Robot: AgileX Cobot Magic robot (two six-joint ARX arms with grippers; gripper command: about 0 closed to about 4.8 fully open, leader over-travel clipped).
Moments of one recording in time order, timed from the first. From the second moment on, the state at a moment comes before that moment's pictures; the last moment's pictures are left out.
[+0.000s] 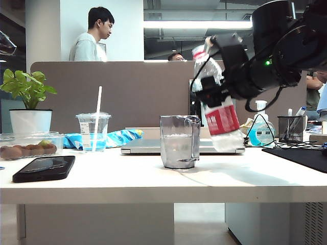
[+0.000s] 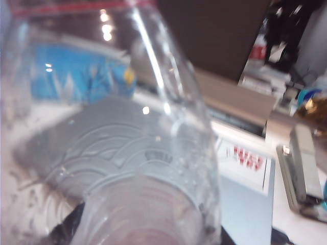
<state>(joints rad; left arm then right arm) -0.25 0.45 0.48 -0.47 0.51 0.09 0.36 1.78 0.85 0.86 0.02 -0.22</state>
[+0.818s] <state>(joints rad) -0.25 0.45 0.48 -0.47 0.51 0.09 0.35 1.87 0.79 1.03 0.03 -0.01</state>
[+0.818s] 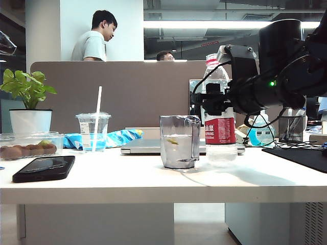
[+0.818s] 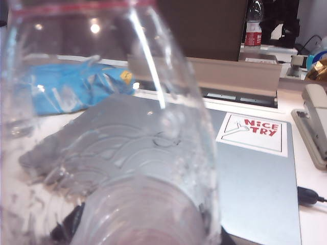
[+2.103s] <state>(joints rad) -0.25 0.22 0.60 -0.53 0.27 0.18 0.35 1.69 0.53 1.14 0.07 -0.01</state>
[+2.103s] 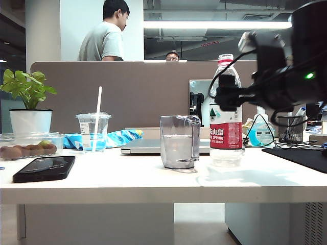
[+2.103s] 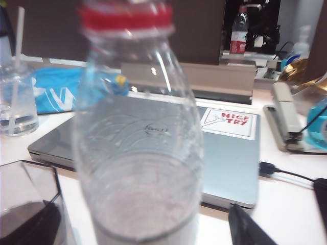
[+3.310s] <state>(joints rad) -0.25 0.05 0.47 -0.63 0.06 0.21 0.44 0.53 0.22 0.47 -0.08 0.04</state>
